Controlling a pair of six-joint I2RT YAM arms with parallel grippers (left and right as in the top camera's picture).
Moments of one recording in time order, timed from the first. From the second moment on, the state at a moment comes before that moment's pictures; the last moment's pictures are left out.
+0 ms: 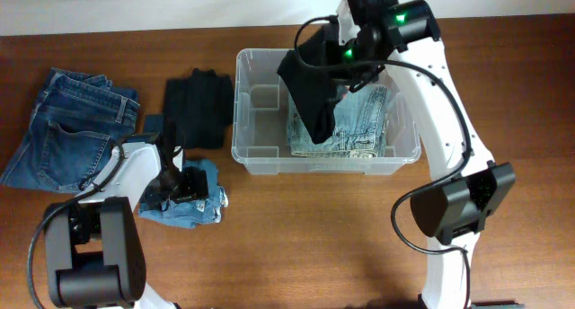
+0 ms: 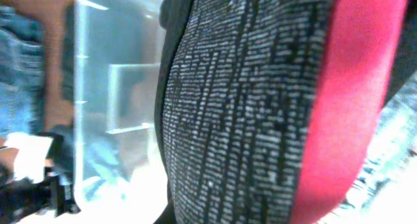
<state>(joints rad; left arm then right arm) 0.03 1.80 1.06 -0.90 -0.02 -0.13 0.29 2.15 2.35 -1.37 -0.25 0.30</state>
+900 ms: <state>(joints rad) 0.03 1.80 1.06 -0.90 -0.02 -0.13 0.29 2.15 2.09 -1.36 0.02 0.32</state>
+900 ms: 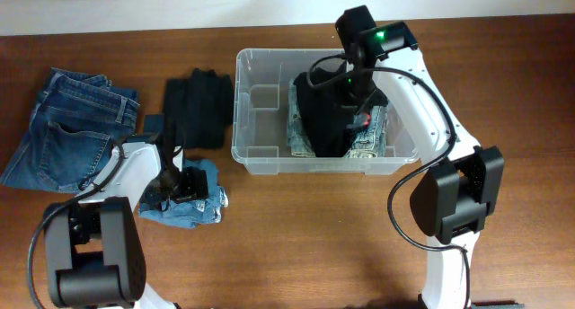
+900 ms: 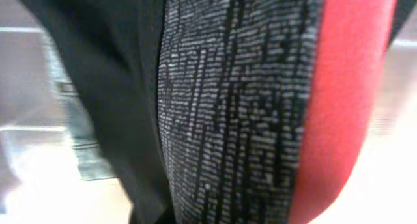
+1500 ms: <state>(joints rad) 0.03 1.80 1.06 -0.90 -0.02 -0.13 0.25 2.15 2.04 -1.39 0.13 0.32</state>
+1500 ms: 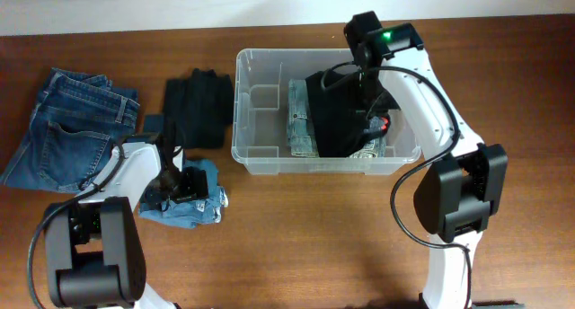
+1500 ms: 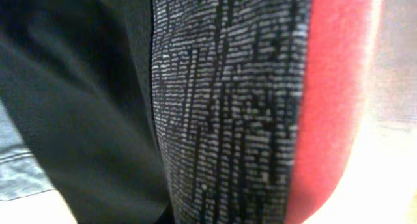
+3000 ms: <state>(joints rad) 0.03 1.80 1.06 -0.90 -0.02 -0.13 0.25 2.15 1.82 -1.26 0.24 0.26</state>
